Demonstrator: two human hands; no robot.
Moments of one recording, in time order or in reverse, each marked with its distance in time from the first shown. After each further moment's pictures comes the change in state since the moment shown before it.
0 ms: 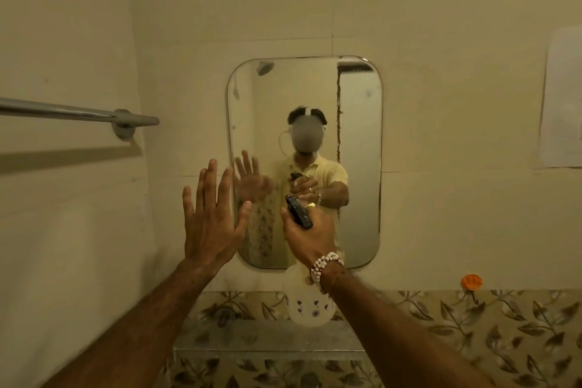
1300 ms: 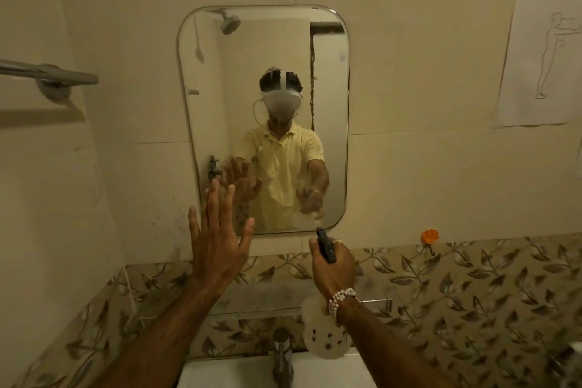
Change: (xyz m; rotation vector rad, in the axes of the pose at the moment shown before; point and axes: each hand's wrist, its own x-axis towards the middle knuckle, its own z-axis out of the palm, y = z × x) left_hand -0.088 0.050 0.062 -0.182 -0.127 -0.030; right_hand -0.081 0.122 -0.063 -0.011 0.157 0.452
